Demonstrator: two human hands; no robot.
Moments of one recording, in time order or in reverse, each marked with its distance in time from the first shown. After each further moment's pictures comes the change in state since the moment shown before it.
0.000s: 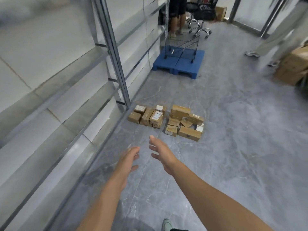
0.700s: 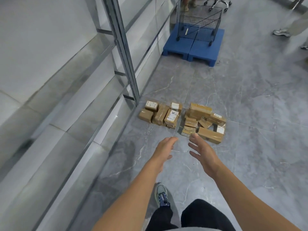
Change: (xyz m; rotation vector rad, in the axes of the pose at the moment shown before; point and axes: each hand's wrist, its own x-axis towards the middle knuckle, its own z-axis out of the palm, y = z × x) left_hand 0.254 0.105 0.016 0.154 -0.251 -0.149; right_hand 0.200 -0.070 -0.042 0.038 0.281 0.092
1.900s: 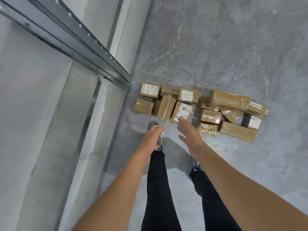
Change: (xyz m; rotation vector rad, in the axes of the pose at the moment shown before) left_hand 0.470 0.104 -0.093 0.072 0.095 -0.416; right_hand 0.505 -0.067 0.052 0.118 -0.006 0.403
